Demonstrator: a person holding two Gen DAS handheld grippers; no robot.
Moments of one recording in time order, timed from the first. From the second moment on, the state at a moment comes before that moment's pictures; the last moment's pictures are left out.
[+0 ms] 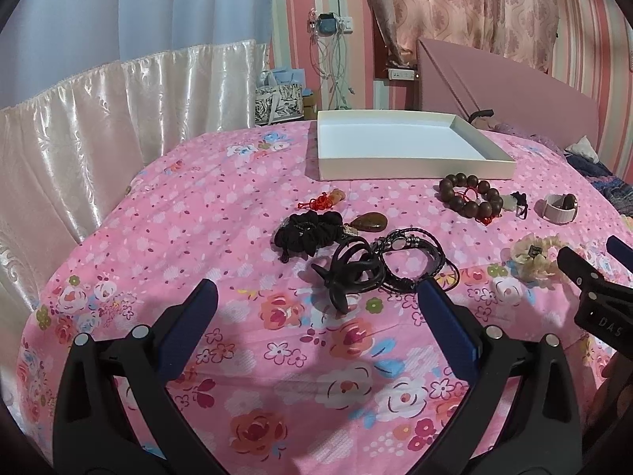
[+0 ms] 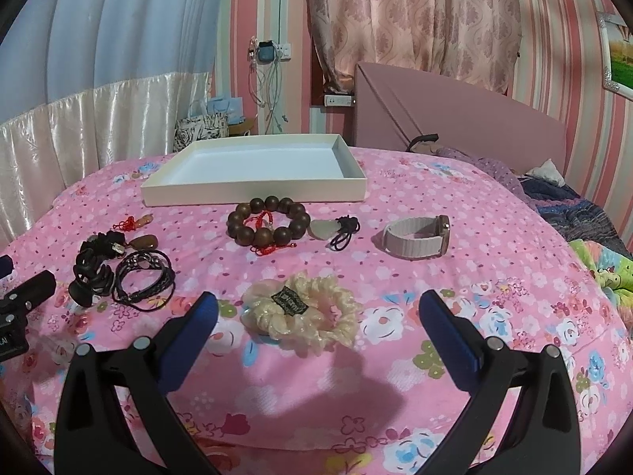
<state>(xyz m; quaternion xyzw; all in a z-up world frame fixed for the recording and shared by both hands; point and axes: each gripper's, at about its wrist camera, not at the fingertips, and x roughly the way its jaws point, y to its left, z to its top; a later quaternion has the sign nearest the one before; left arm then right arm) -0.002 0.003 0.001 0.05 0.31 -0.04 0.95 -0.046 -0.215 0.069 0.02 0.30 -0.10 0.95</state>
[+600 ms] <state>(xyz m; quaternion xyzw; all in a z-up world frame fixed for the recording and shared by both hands) 0.001 0.008 0.002 0.05 0.32 -0.05 0.95 -0.055 -0.215 0.073 0.02 0.28 -0.11 0.95</state>
